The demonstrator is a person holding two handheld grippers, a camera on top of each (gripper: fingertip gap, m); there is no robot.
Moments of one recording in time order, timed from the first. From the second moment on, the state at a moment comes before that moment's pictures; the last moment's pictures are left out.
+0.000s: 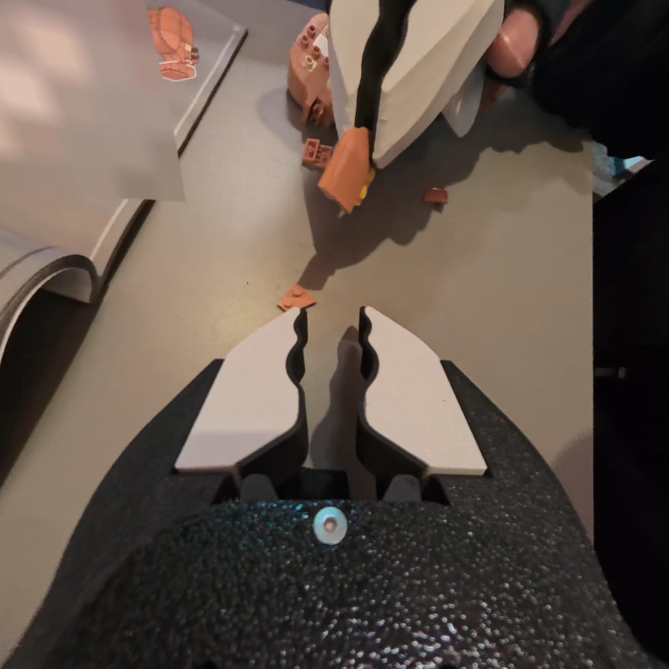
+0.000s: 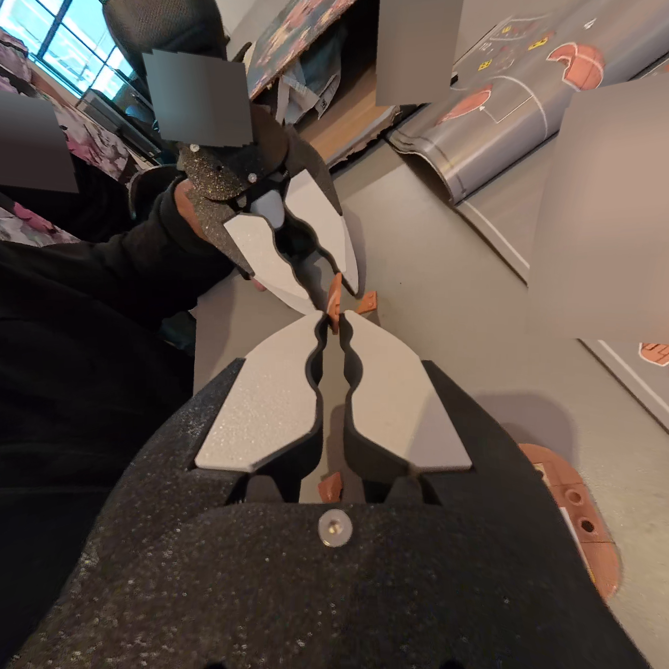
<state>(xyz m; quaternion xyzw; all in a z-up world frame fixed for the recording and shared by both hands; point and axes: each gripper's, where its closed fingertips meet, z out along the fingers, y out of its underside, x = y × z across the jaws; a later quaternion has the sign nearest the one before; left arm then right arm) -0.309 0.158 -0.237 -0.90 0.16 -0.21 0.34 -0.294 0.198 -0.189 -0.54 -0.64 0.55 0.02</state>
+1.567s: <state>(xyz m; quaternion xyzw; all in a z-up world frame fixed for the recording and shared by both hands) -0.300 0.167 -0.210 -0.80 0.37 -0.07 0.47 -0.290 0.178 -0.190 -0.52 -0.62 0.59 -0.07</state>
